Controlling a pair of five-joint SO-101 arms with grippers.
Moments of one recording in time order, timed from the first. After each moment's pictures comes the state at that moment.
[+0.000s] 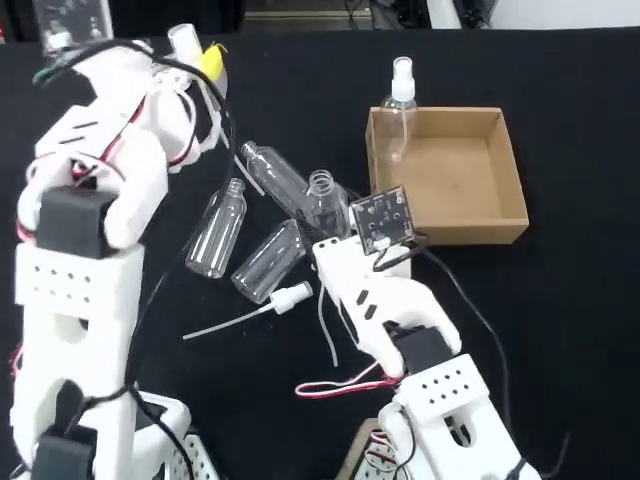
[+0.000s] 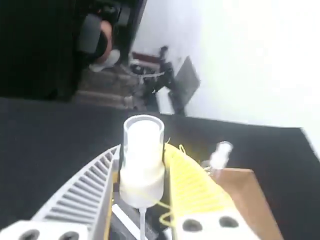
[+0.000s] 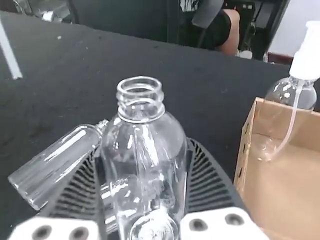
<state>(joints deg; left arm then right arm) 6.3 -29.6 -8.0 60.4 16.4 -21.1 -65.5 80.0 14.3 2.2</state>
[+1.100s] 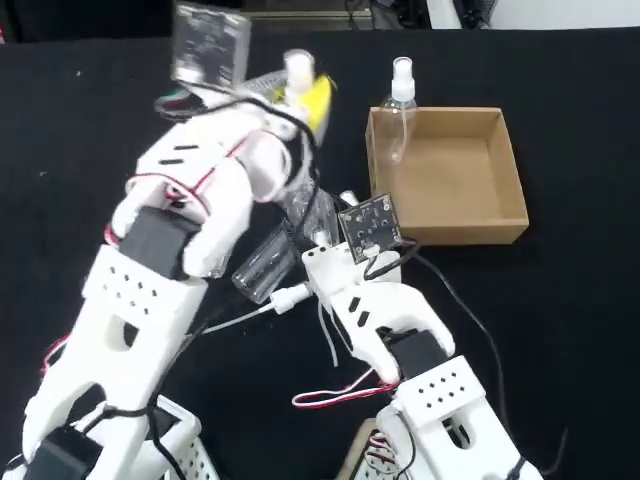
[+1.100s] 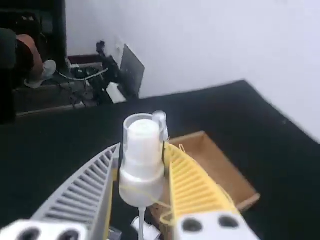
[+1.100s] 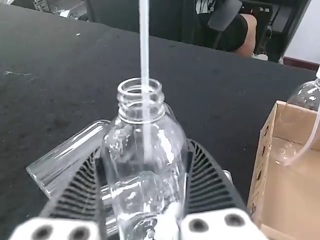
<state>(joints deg) 22.2 -31.6 8.1 42.9 8.3 -24.4 -65.9 81.2 14.0 2.2</state>
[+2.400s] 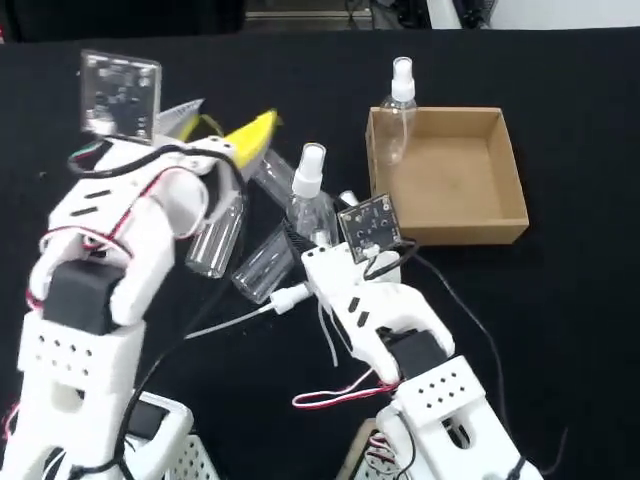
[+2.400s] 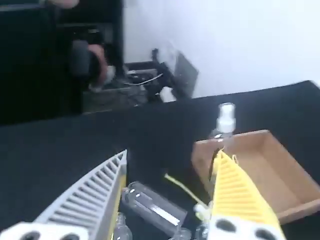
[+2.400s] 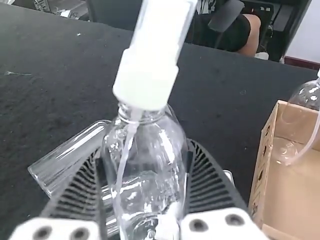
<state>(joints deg) 10.0 -47.9 17.7 52.7 1.5 -24.5 -65.9 81.2 14.0 2.2</state>
